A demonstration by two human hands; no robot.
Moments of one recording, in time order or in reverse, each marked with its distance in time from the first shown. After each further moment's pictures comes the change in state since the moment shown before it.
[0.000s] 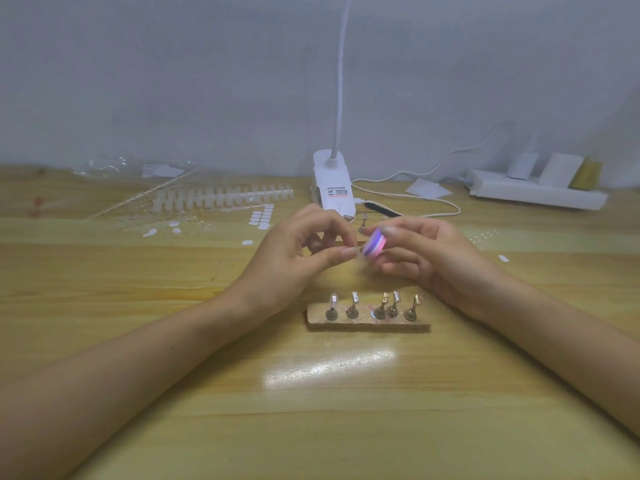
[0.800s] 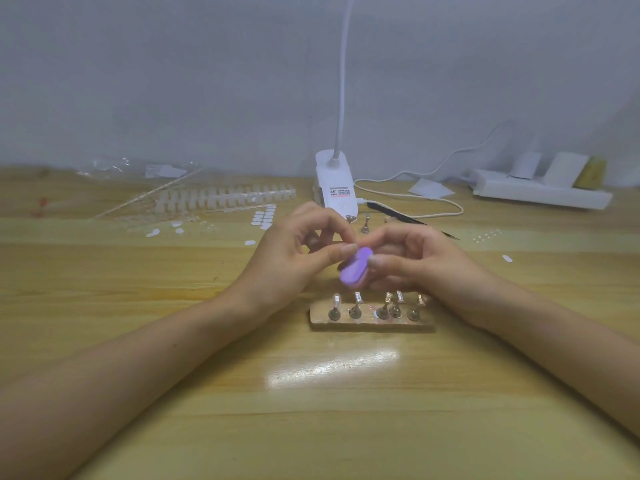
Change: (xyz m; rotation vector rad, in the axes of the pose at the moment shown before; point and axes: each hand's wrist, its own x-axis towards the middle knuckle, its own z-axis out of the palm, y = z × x) left_hand 0.000 -0.003 -0.001 0.010 0.060 -0.001; right_hand 0.000 0.006 0.003 -0.132 -0.109 -0.038
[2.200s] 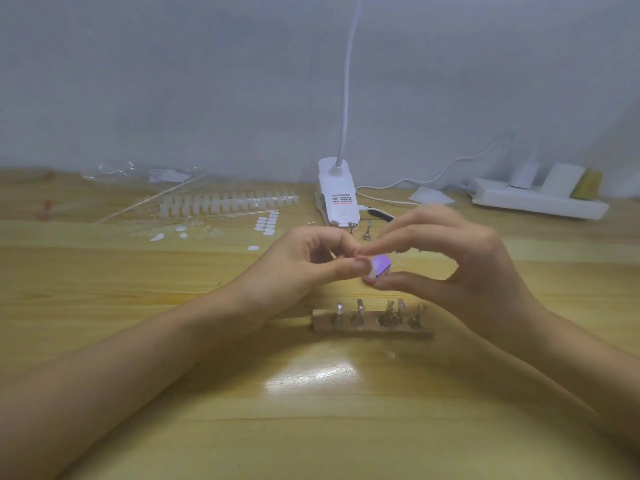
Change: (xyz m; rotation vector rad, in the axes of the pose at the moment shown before) left_hand -0.003 0.021 -0.008 -0.246 -0.264 -0.175; right_hand -0.027 -0.028 0.012 -0.897 0.188 -0.673
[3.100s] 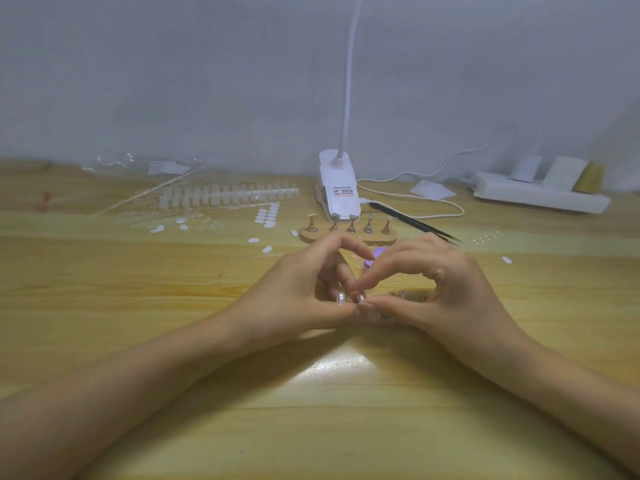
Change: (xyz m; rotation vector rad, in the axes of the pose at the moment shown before) left_hand -0.019 -0.007 0.010 0.209 -0.033 -0.013; right_hand -0.015 -0.018 0.019 0.073 -0.051 0.245
